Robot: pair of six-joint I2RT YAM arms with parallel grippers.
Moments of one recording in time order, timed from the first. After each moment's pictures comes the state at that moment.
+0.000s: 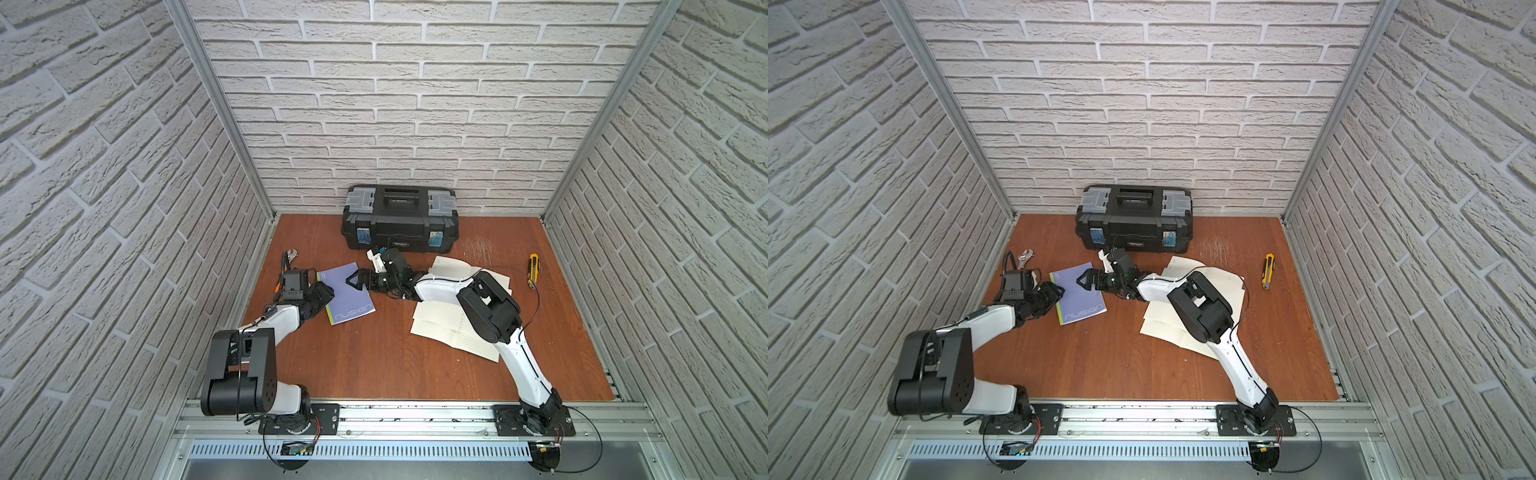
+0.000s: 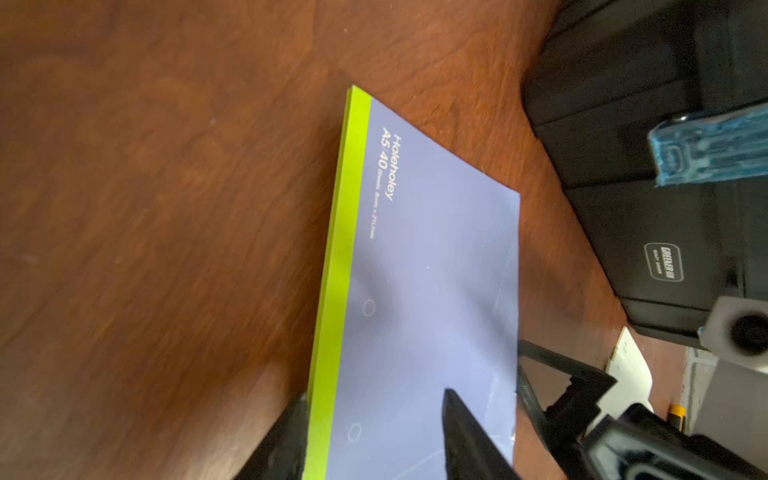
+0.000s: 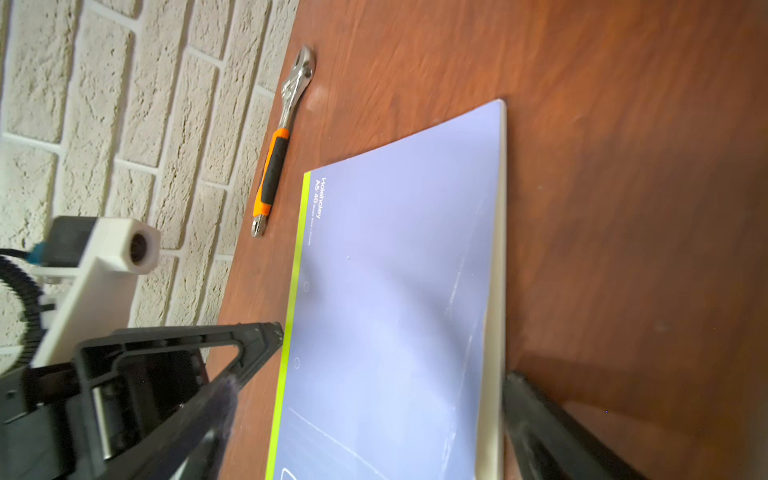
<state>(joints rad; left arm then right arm) 0.03 1.40 0.59 -0.05 0.24 -0.71 0.72 2.34 1.61 0.16 -0.41 0.79</state>
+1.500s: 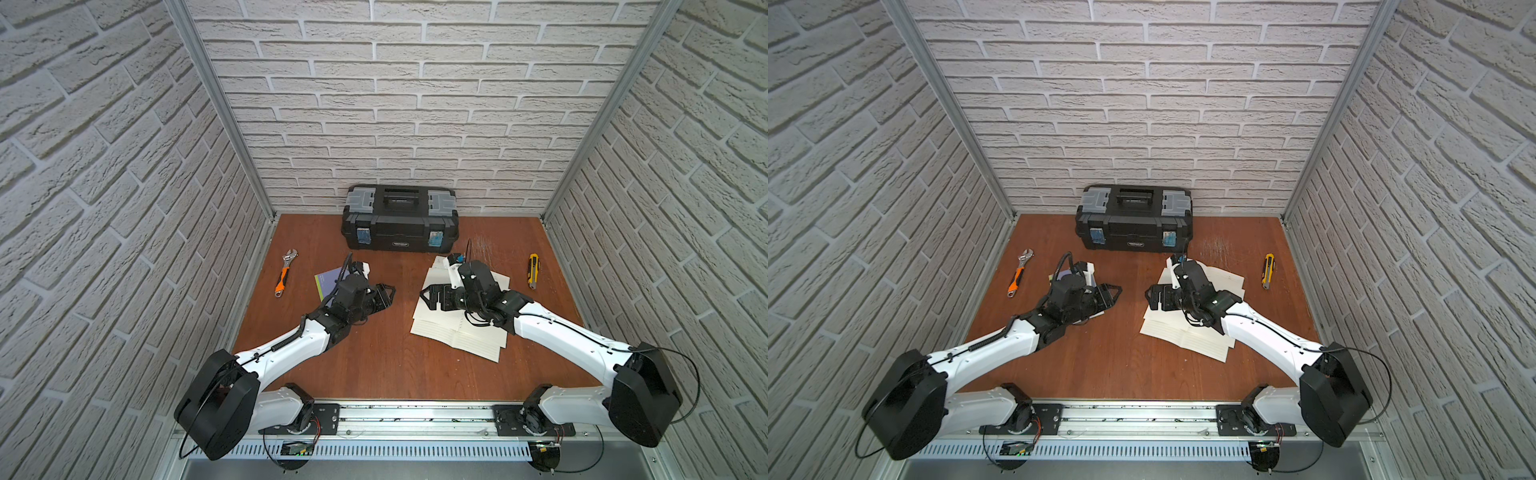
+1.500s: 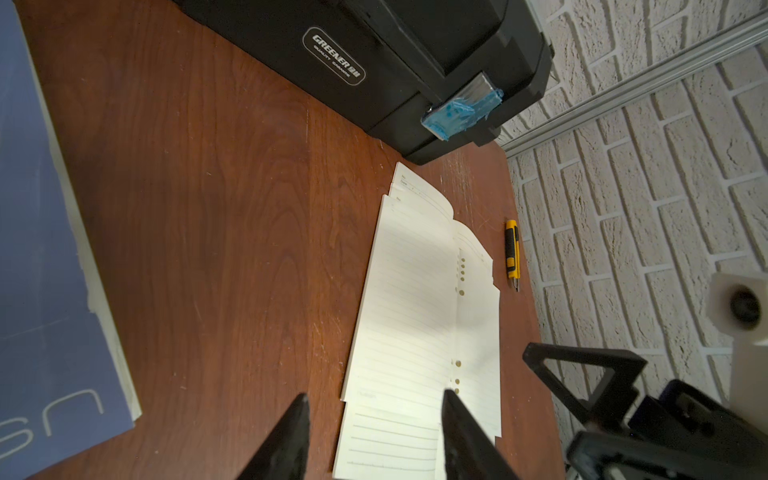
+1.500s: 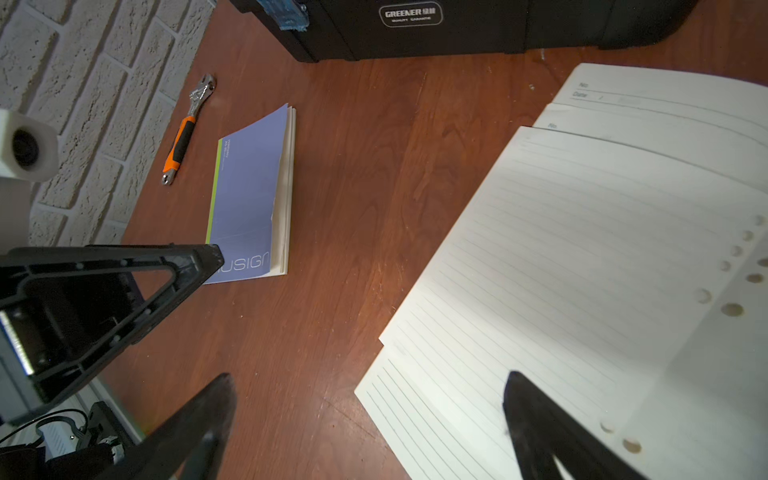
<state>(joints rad) -0.67 1.23 0.59 0.13 0.05 -0.91 0.57 1.28 0.86 -0.33 -0.09 0.51</state>
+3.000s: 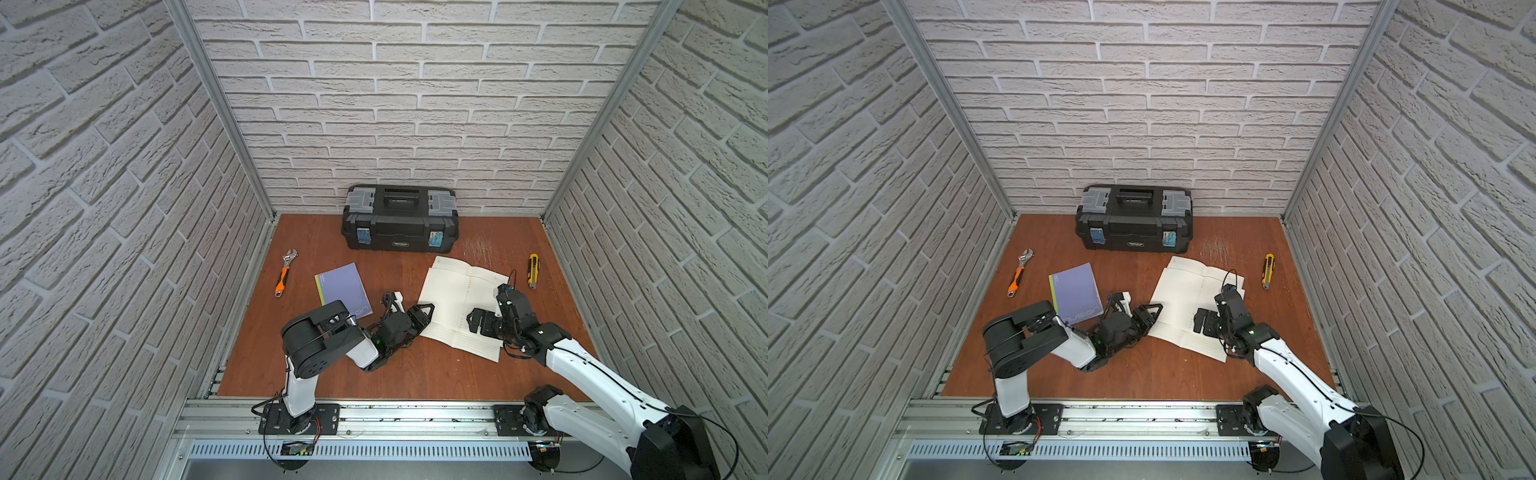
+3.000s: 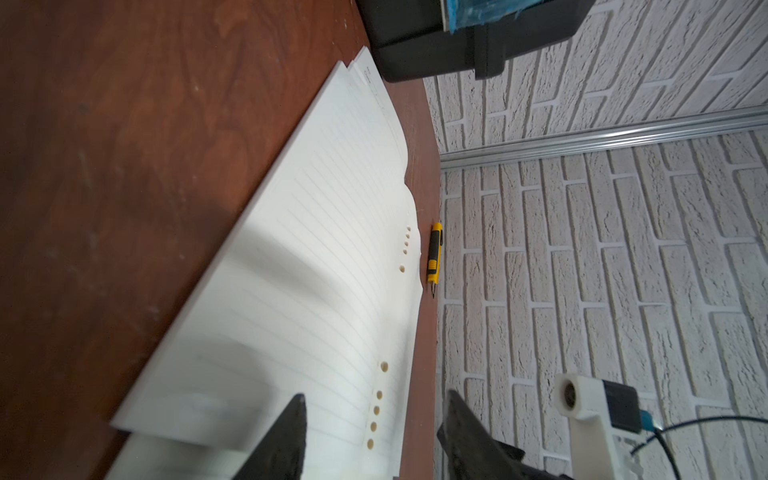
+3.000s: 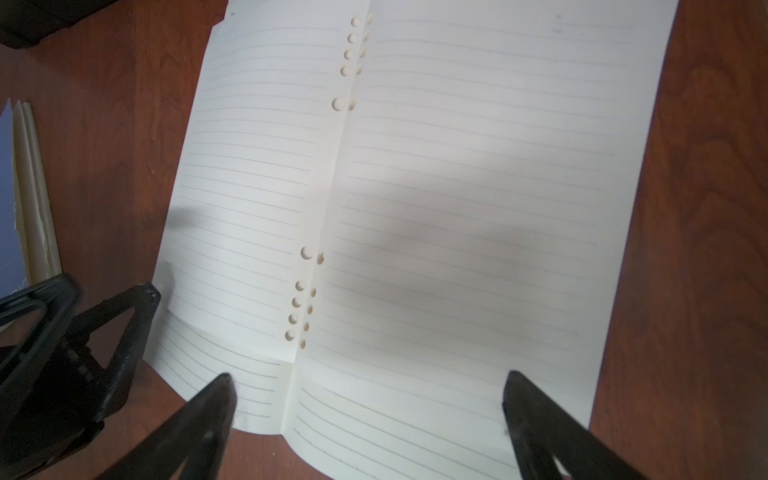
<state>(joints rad) -1.01 1.88 0.55 1.05 -0.19 -1.46 0.33 1.00 0.51 -0.48 0.03 0.57</state>
